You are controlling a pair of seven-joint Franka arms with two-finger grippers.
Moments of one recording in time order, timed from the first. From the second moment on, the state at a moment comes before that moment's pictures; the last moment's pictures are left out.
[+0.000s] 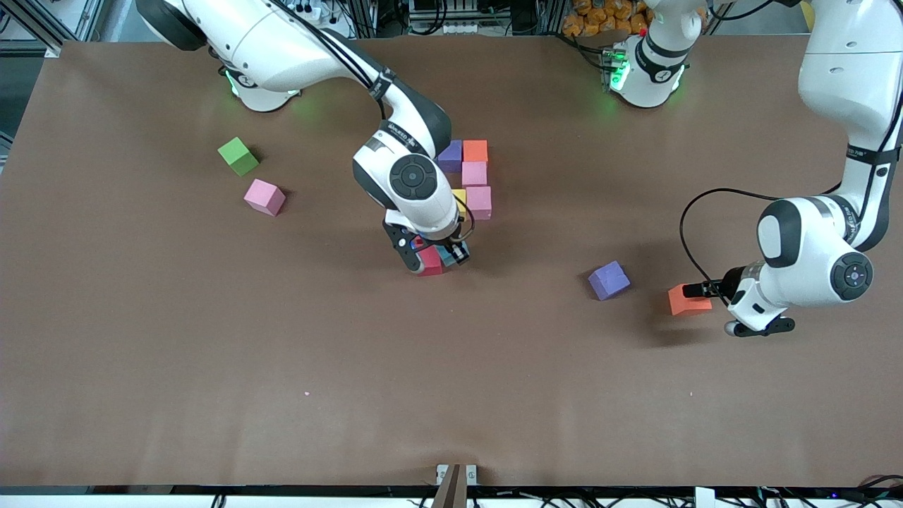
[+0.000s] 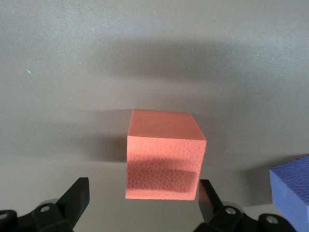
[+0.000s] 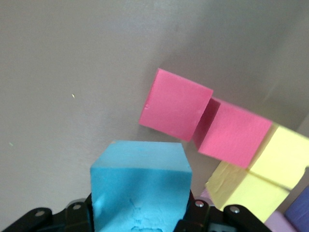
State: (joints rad) left arm 0.14 0.56 -0.09 -1.77 -0.05 2.14 -0.03; right arm 0.47 0.73 0.36 -1.44 -0.11 2.20 1.94
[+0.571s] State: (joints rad) left arm 0.14 0.57 -0.10 -1.77 -0.07 2.14 -0.03; right arm 0.49 0.79 0.36 -1.43 -0.11 2.26 2.13
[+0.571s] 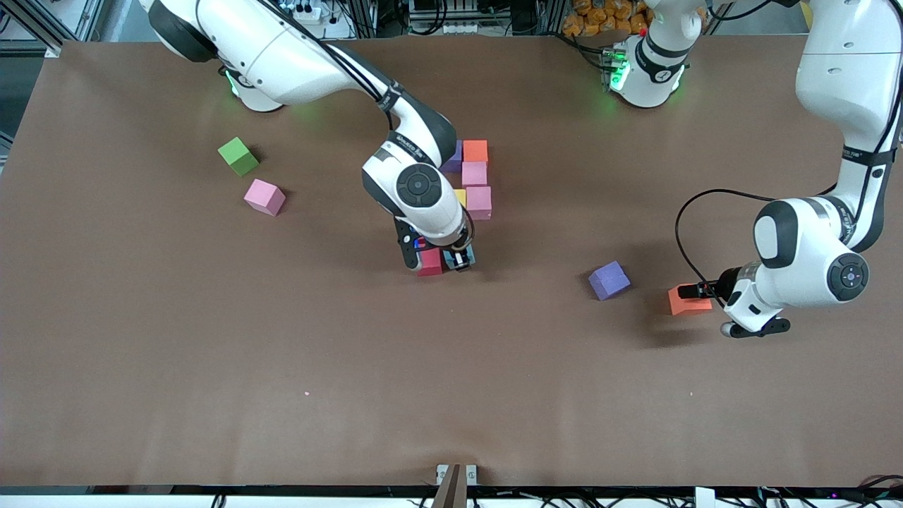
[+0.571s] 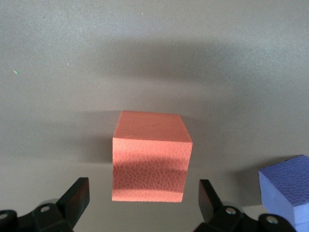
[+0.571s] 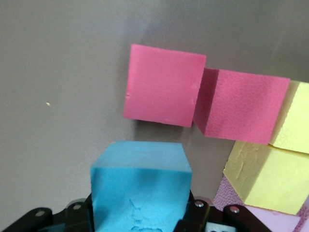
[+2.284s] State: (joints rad) left arm 0.10 0.65 -0.10 -1.68 -0.07 2.18 -0.06; right arm 0.54 0.86 0.28 -1.42 -0.11 2.30 2.15
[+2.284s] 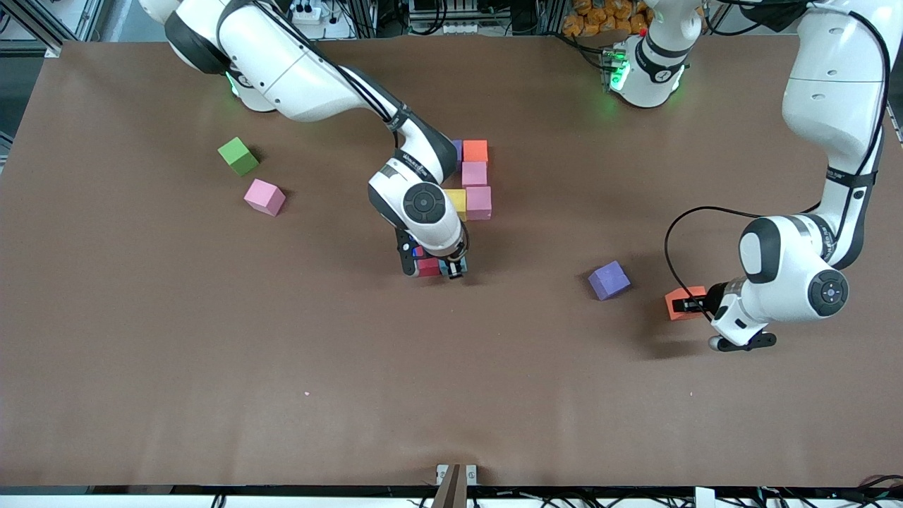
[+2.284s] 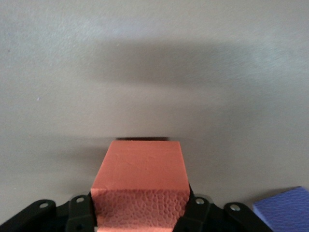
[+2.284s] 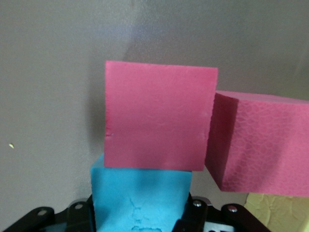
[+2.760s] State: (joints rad) left arm 0.04 0.52 -0.11 -1.67 -0.07 2.05 -0.25; right arm 0.55 0.87 0.27 -1.42 -0.11 2.30 2.15
